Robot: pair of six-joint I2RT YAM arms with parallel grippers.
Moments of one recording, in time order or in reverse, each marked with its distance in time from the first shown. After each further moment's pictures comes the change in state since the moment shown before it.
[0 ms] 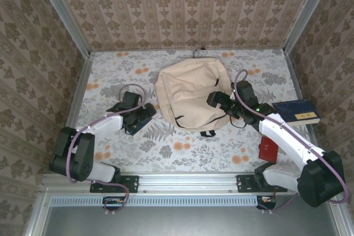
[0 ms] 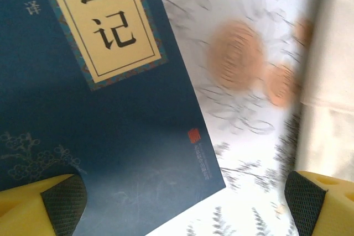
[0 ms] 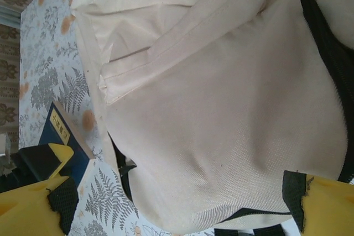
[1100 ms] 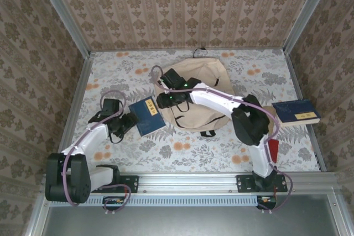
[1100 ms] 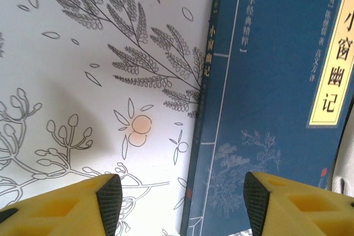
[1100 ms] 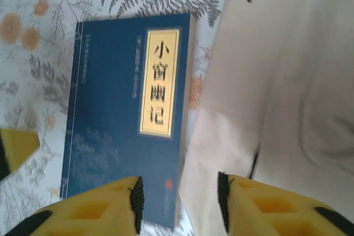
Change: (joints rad) left arm 0.271 -0.243 -0.110 -0.212 0.134 0.089; right arm 0.380 0.917 0.903 -0.203 0.024 -0.431
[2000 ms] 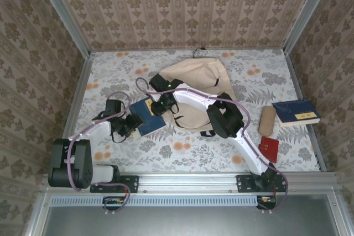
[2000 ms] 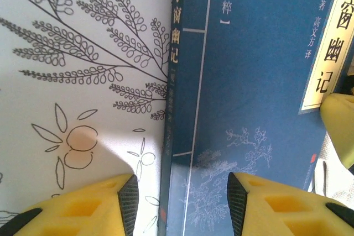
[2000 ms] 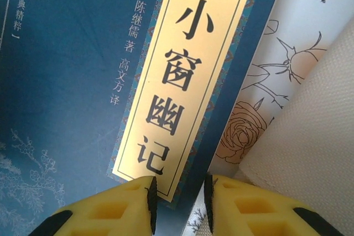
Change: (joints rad) left arm 0.009 0.133 -0.032 0.149 0.159 0.018; right arm 0.014 0.348 0.339 -0.195 -0.080 -0.272
